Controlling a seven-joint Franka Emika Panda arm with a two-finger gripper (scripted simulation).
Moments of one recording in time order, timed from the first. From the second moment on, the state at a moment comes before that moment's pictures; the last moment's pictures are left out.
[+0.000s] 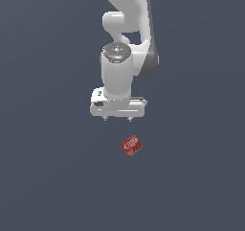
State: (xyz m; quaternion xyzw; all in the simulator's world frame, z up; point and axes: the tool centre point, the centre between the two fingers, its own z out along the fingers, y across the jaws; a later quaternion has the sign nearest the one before) arm 0.014 -0.019 0.173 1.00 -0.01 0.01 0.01
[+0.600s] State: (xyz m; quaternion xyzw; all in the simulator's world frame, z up) arm 0.020 -0.023 0.178 1.00 0.00 0.01 0.02
